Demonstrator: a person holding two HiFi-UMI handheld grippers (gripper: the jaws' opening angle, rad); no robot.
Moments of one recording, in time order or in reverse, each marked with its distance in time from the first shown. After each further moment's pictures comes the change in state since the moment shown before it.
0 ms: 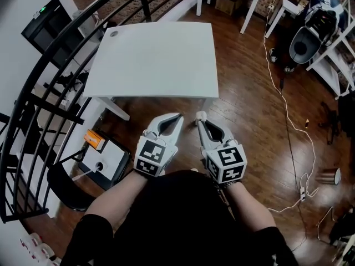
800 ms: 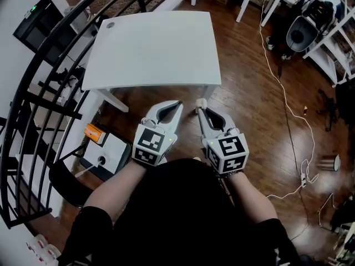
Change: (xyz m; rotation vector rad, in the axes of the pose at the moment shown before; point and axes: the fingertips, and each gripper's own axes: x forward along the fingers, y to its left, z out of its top) left arm -0.024 0.017 0.000 0.001 -0.018 -0.040; right arm 0.004 0.030 0.008 -0.022 -0.011 -0.049
